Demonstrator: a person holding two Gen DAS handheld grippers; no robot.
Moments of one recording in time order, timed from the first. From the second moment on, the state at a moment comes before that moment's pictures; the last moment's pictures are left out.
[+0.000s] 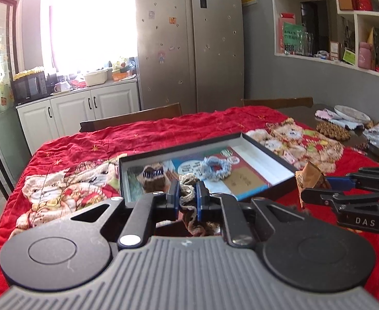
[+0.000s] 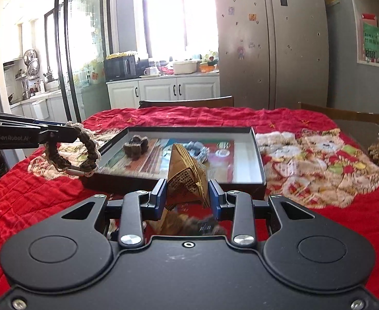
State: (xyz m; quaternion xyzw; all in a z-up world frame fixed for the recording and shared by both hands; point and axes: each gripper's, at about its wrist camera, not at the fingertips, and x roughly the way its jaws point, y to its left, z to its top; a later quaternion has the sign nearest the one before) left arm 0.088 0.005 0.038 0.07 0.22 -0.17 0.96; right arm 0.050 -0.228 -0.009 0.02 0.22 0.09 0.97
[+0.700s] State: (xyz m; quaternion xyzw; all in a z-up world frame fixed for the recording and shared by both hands) left arm 0.180 -0.033 0.045 0.05 0.23 -0.16 0.96; right arm 0.142 -0.226 0.021 -0.01 0.19 0.06 0.98
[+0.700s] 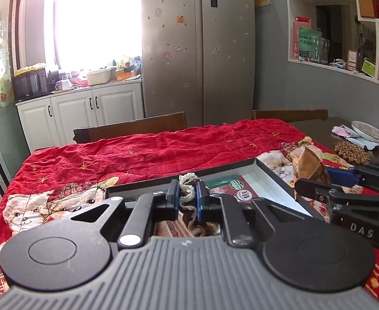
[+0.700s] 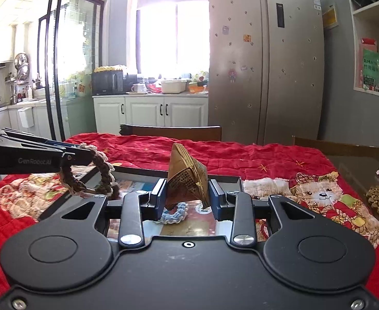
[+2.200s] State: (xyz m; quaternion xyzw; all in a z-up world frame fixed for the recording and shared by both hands) left arm 0.284 -0.058 -0.027 0.06 0.32 -0.12 0.94; right arm 0.284 -0.246 -0.056 0.04 0.30 0.07 0.95
